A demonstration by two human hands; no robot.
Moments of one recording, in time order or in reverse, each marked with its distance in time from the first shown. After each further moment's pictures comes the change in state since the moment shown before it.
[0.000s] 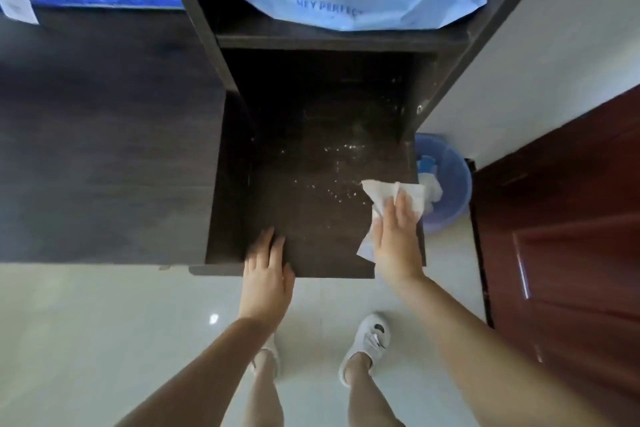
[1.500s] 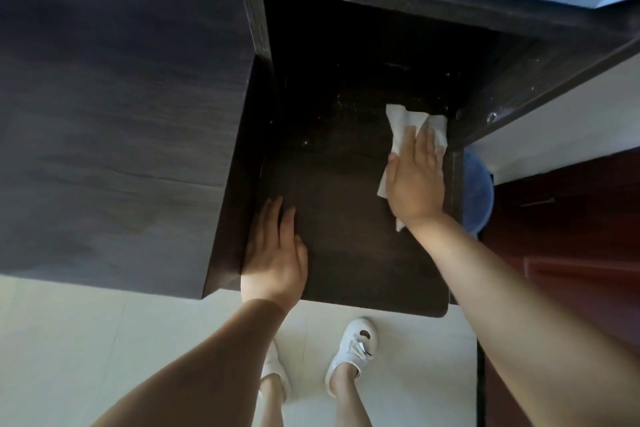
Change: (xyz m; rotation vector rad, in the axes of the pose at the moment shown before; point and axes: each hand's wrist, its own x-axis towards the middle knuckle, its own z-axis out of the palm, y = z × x) left_hand 0.050 -0.007 0.018 0.091 0.214 -0.014; right_hand 0.121 -0.034 0.007 -0.201 0.085 -0.158
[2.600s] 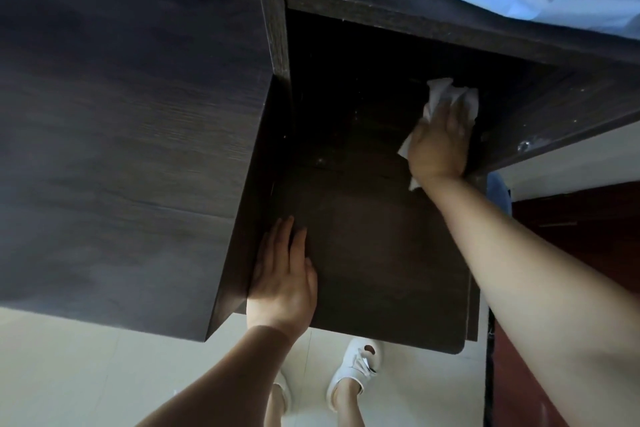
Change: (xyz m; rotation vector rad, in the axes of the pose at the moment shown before) left_hand 0.001 0.001 0.000 0.054 0.044 0.010; right_hand 0.087 -0.009 -0.002 0.091 0.035 0.167
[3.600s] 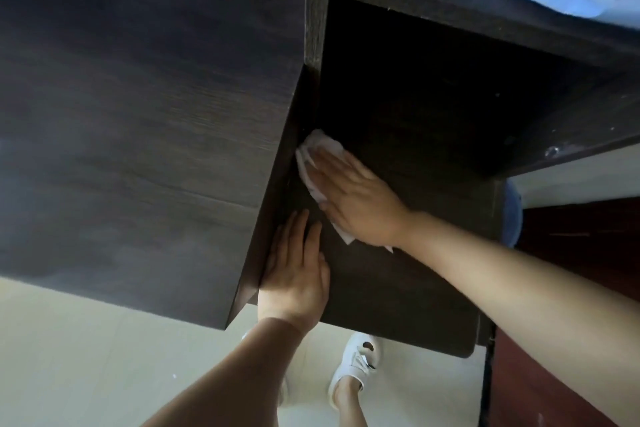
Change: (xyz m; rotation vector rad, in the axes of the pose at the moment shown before) left_hand 0.000 0.001 0.001 -0.038 0.028 -0.001; right_hand -0.087 -0.055 0.025 -0.057 -0.267 -1.208
